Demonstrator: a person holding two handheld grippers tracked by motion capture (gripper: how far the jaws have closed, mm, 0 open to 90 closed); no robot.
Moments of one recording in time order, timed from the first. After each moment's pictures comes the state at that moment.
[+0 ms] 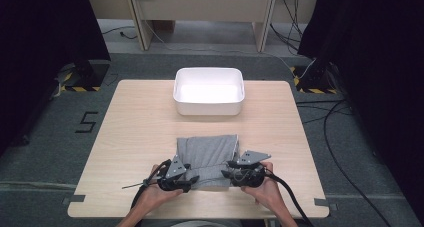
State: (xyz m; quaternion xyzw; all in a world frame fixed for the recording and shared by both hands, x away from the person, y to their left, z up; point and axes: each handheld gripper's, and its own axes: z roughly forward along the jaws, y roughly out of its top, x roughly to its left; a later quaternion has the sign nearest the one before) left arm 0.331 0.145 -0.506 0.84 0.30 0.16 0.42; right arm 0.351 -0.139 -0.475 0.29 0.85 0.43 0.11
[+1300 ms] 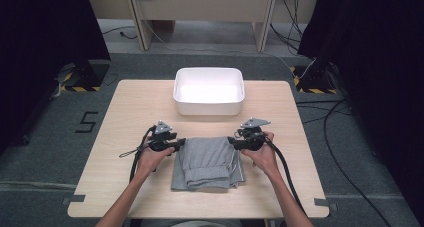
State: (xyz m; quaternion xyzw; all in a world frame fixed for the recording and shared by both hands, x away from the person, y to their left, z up) left arm 0.443 0.187 -0.501 0.77 0.45 0.16 0.42; right arm 0.456 -0.147 -0.477 0.38 0.82 0.40 0.15
